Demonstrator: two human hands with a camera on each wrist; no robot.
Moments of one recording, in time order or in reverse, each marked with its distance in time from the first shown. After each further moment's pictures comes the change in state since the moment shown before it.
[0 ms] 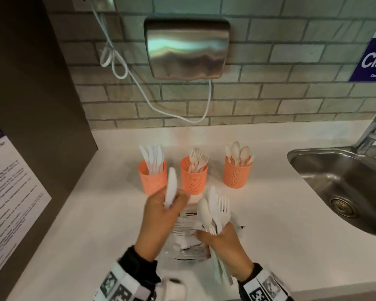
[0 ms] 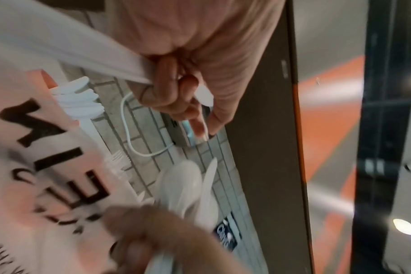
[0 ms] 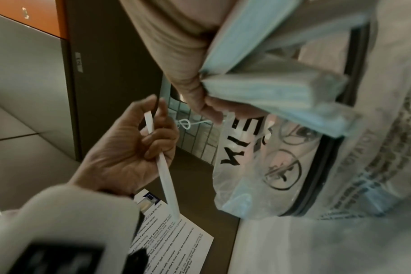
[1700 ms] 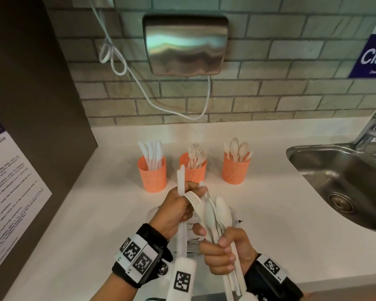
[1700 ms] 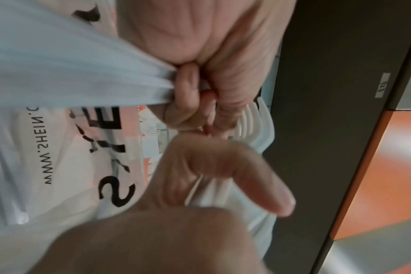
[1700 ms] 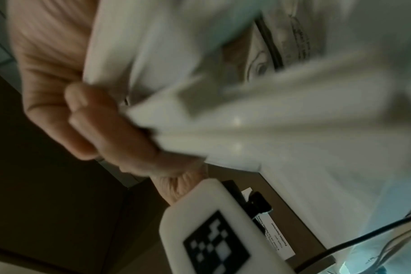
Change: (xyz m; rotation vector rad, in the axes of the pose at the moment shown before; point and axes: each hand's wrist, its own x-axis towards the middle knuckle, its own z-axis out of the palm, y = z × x) left_hand 0.015 -0.014 0.023 -0.291 -0.321 -0.395; right_hand -0.004 -0.009 -0.022 0.793 -1.160 0.390
